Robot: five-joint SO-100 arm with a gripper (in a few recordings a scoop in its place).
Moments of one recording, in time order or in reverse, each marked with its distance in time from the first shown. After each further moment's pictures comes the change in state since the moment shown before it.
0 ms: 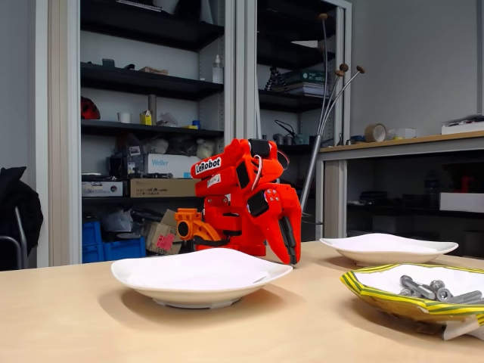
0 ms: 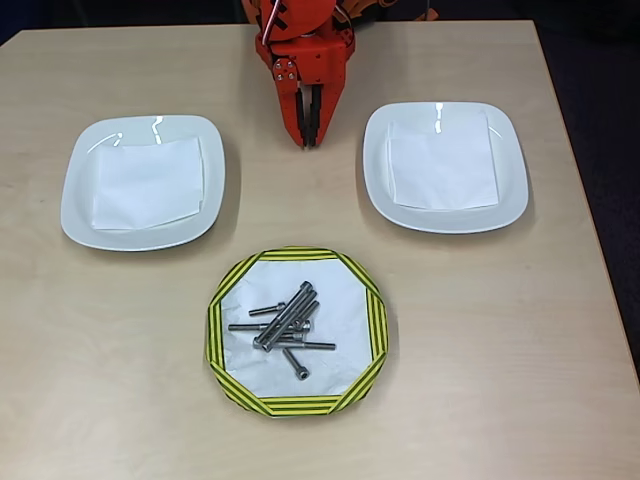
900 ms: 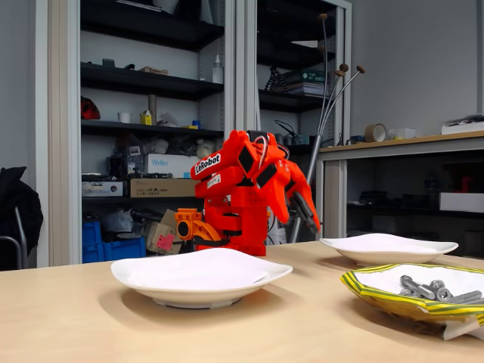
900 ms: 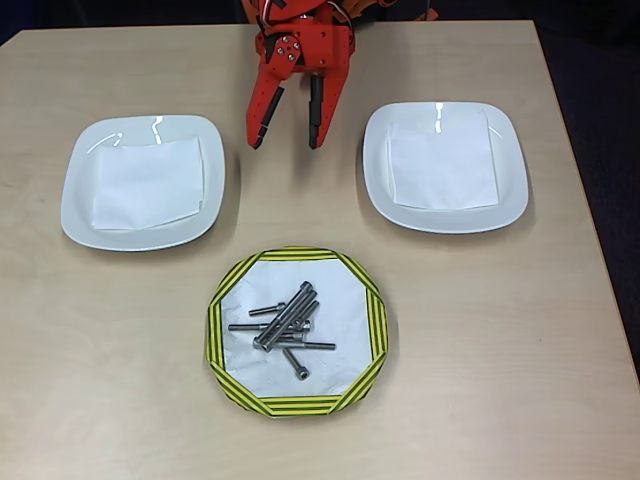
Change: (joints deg) arm -0.1 -0.8 -8.9 -11.8 -9.9
